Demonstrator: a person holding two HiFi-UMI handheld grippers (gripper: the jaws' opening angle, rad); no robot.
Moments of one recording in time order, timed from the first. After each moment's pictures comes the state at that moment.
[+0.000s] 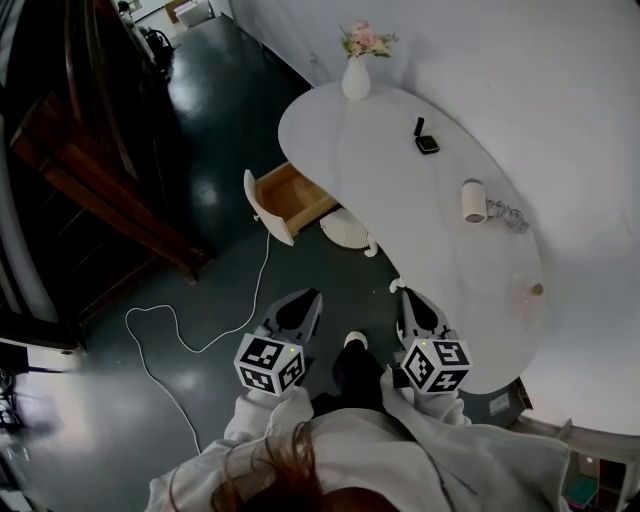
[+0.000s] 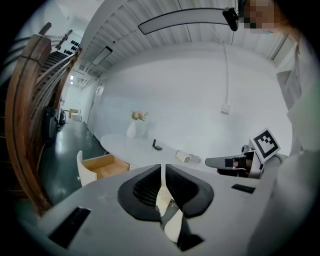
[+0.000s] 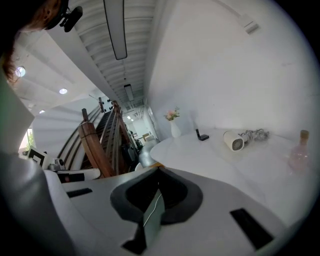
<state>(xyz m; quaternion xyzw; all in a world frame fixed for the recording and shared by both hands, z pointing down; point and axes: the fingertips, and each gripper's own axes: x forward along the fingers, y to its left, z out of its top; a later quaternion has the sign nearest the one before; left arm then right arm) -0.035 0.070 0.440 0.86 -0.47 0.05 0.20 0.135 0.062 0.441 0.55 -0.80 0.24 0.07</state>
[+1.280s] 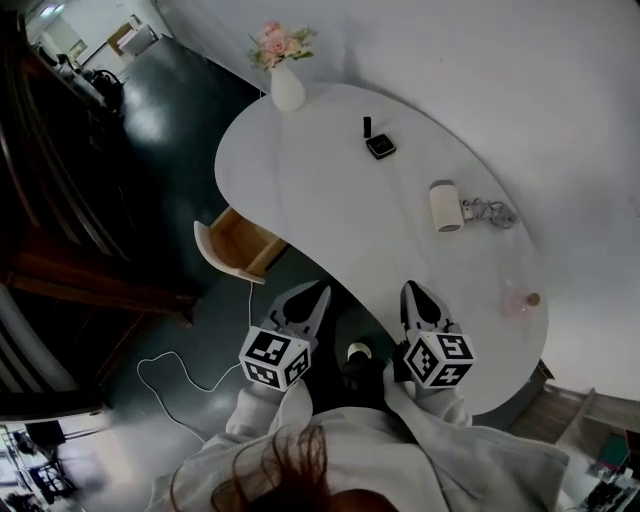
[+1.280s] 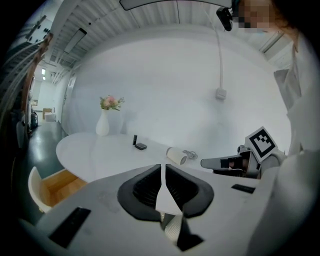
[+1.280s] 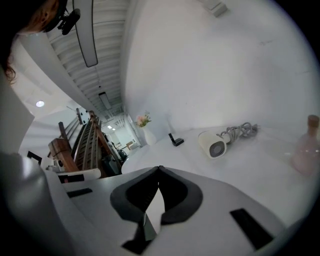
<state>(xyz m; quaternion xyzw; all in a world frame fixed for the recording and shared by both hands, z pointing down) 0.082 -0.074 0.461 0.91 -0.36 0.11 0.18 0.236 -0.049 0.478 0.62 -0.73 0.29 0.01</state>
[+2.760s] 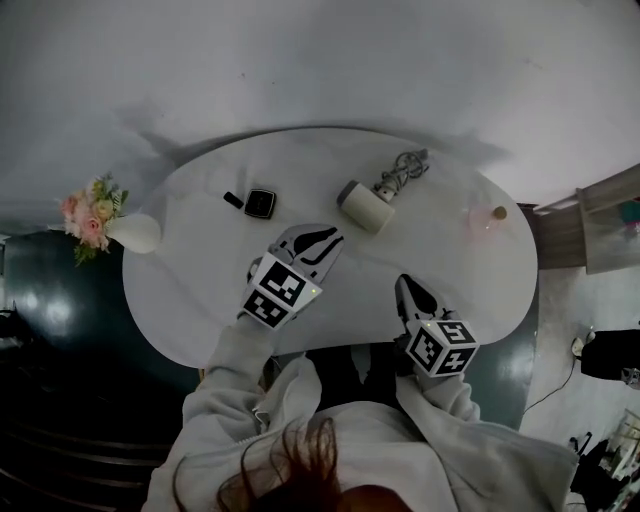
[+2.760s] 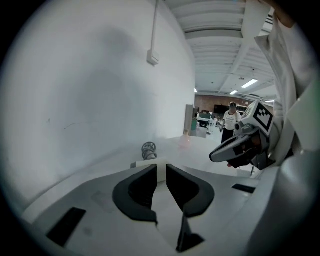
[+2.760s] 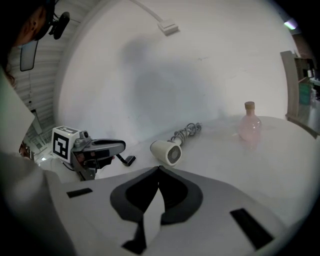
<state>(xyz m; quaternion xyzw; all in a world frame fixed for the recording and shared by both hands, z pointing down) 0.296 -0.213 0.463 0.94 0.21 0.25 -0.05 0.297 -0.079 0.494 0.83 -0.42 0.36 -0.09</state>
